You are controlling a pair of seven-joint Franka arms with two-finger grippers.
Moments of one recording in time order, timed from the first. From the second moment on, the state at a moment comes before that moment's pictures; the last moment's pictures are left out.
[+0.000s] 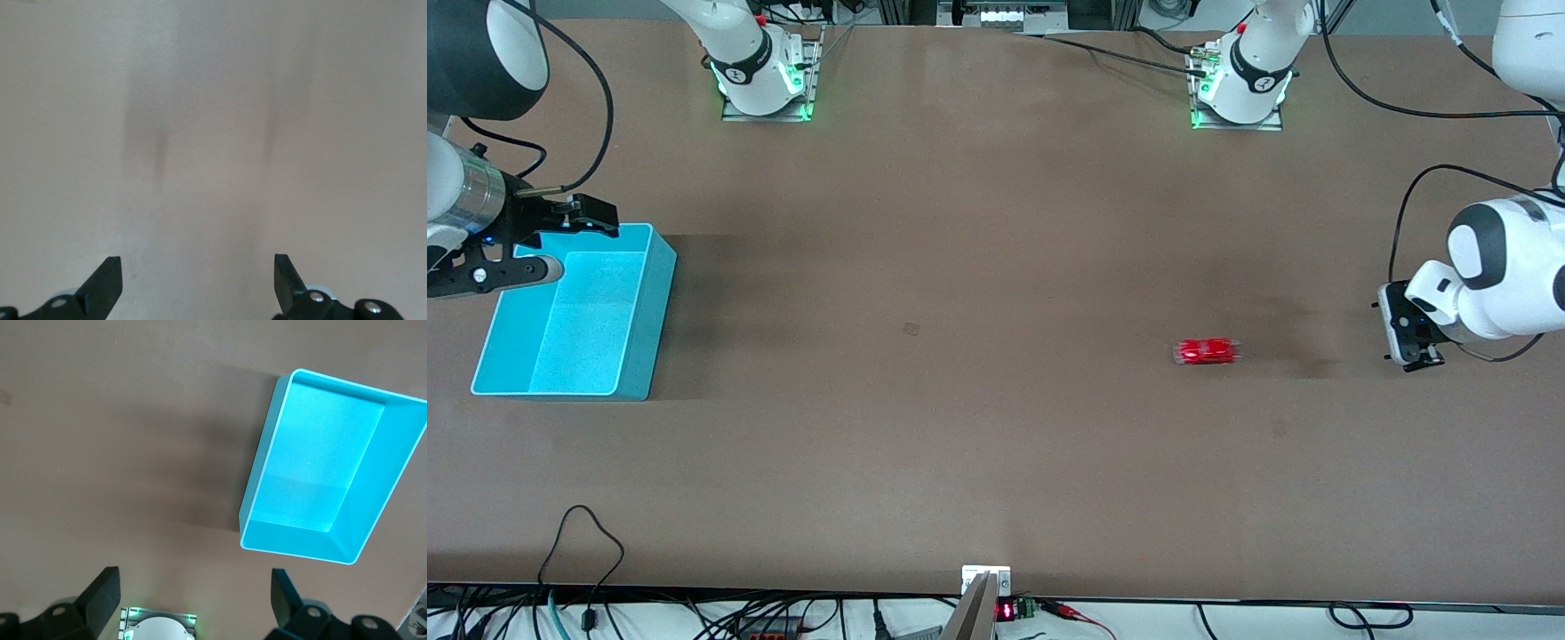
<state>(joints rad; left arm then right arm) 0.35 0.45 -0.09 -1.87 0.08 2.15 1.59 0.06 0.17 0.00 -1.50 -0.10 1.45 -0.15</state>
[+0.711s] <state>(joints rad) 0.26 0.34 -0.10 -1.81 0.08 1.92 1.36 0.06 0.17 -0.01 -1.50 -0.10 1.45 -0.15</state>
